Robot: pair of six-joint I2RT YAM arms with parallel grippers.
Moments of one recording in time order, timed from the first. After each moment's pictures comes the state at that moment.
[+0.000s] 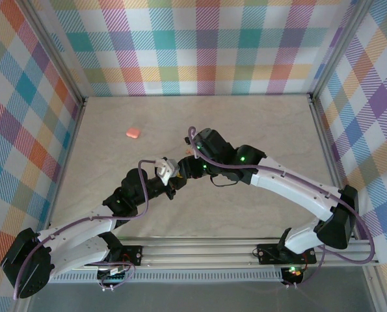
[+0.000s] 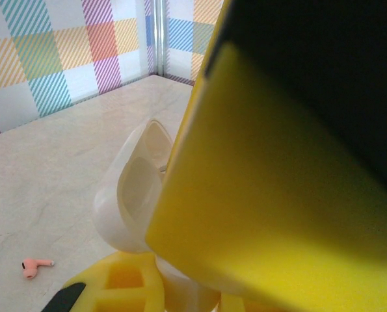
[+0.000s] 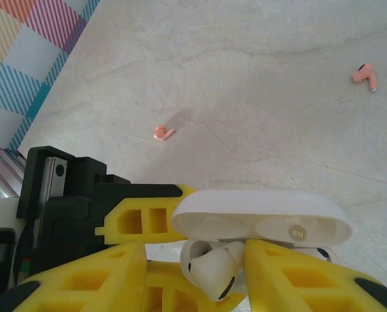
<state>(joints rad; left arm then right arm) -0.76 0.95 0.42 0.38 0.21 0.00 0.99 1.44 1.39 -0.71 -0.03 0.55</state>
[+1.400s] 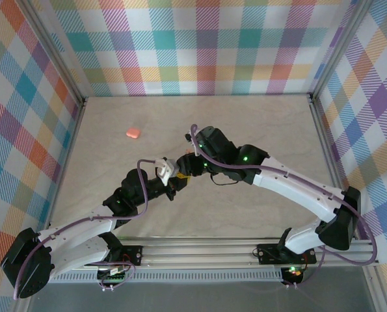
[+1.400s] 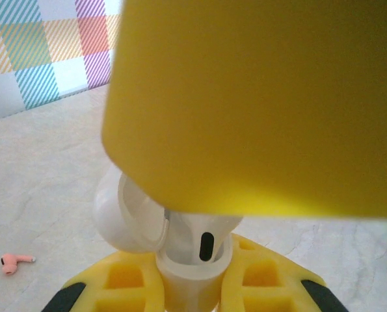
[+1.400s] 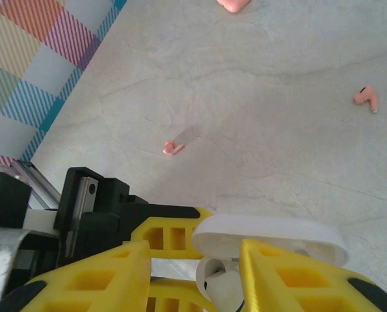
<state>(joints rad) -0.76 0.96 0.42 0.39 0.24 -0.05 0.99 1.42 1.40 -0.68 -0.03 0.54</state>
